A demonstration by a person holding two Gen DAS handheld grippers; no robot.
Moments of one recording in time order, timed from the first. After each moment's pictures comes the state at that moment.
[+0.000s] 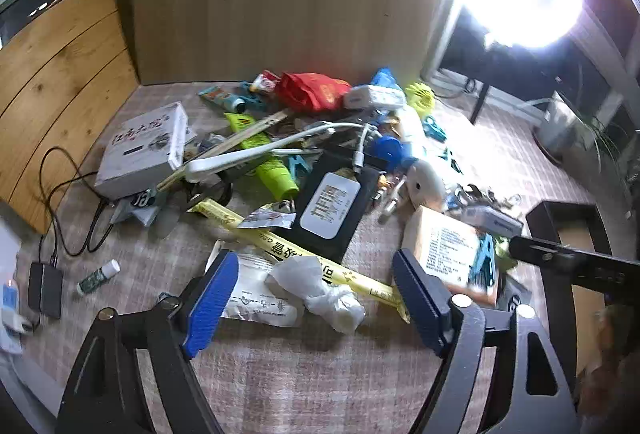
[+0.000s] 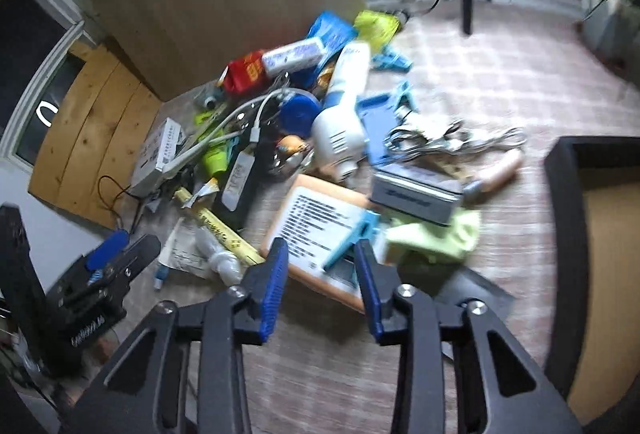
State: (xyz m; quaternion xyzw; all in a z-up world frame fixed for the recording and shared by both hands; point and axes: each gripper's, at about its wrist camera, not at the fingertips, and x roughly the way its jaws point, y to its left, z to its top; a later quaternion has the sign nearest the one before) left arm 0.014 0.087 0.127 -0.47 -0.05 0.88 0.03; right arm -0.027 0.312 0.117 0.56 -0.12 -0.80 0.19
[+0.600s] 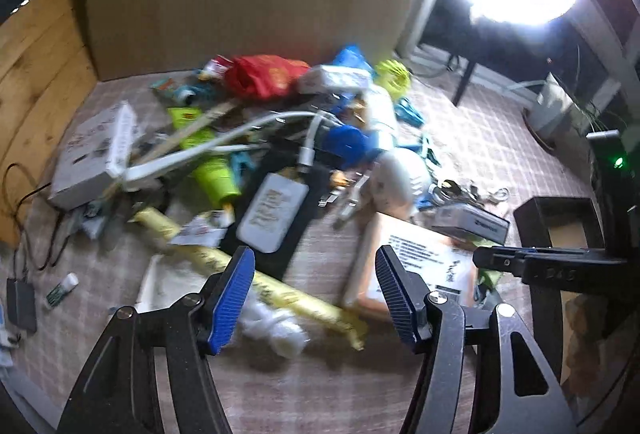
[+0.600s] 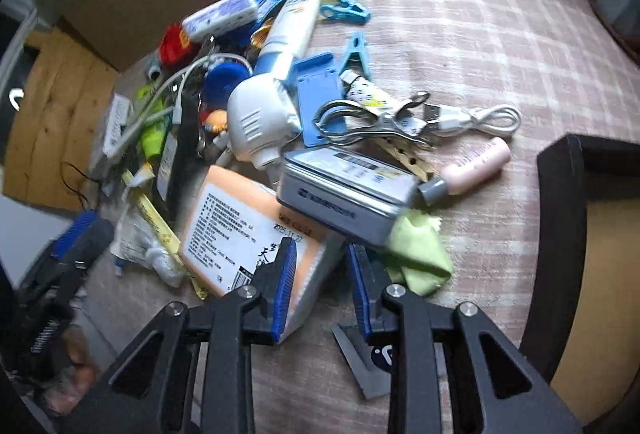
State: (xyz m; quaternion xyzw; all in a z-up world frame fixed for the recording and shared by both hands) left arm -0.029 0.143 0.110 -0.51 -0.04 0.85 0.07; right arm -0.069 0.356 0.083 0.64 -0.10 -0.74 0.18
